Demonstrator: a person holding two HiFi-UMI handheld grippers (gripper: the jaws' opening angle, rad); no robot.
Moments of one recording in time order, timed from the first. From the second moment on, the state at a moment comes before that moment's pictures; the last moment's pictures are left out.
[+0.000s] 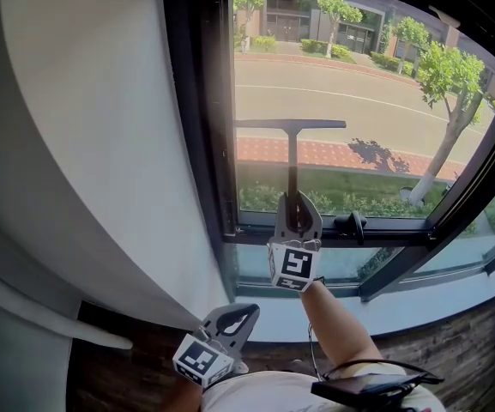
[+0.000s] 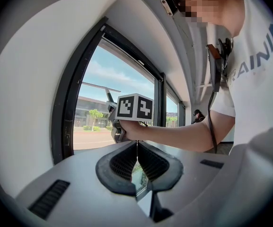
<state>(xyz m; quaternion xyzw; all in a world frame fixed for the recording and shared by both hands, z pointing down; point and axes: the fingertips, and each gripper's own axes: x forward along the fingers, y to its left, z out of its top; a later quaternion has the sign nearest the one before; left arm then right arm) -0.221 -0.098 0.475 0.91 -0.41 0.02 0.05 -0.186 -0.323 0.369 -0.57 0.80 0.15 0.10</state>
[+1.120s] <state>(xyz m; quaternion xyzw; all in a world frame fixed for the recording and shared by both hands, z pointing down) -0.224 -0.097 0.478 0.91 -0.41 0.03 0.06 -0.187 -0.313 0.435 -0.58 0.81 0.10 0.05</state>
